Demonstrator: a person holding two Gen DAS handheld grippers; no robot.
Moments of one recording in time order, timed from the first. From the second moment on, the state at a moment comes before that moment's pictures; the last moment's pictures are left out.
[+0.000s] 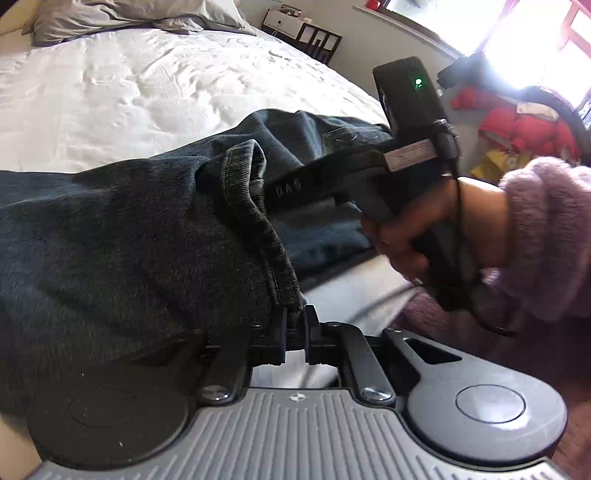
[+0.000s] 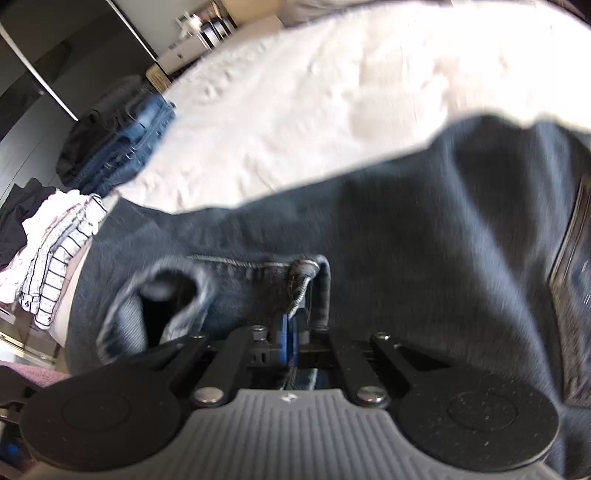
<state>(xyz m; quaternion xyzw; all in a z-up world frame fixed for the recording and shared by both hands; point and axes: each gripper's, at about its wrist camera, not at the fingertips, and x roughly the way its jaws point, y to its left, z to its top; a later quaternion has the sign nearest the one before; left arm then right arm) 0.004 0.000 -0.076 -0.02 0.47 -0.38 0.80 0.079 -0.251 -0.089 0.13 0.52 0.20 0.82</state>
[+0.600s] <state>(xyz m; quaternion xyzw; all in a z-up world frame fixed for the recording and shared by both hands) 0.001 -0.031 -0.082 0.03 0.47 -0.36 0.81 0.057 -0.284 -0.071 0.20 0.51 0.24 0.80</state>
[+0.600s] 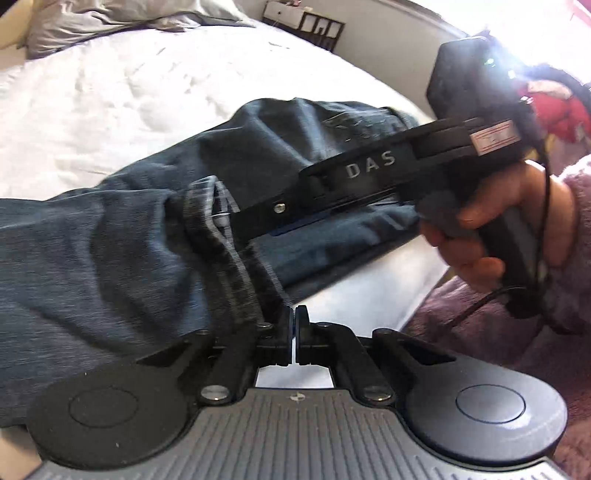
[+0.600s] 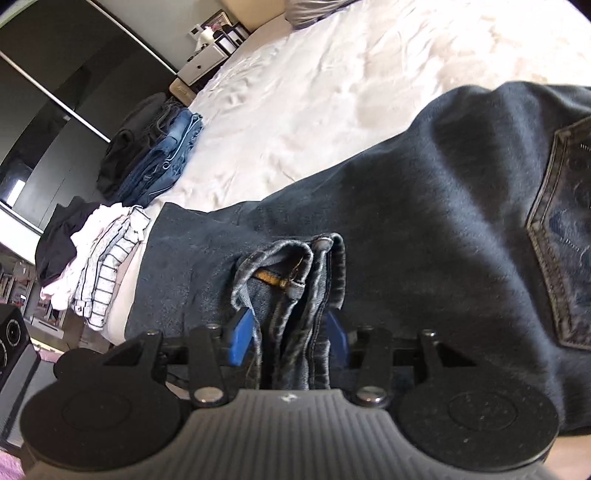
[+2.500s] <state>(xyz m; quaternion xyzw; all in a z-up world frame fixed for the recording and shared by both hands) -0.025 0.016 -0.045 -0.03 0.24 -0.19 0.95 0.078 -0.151 0.287 -0.05 0.26 0.26 0.93</state>
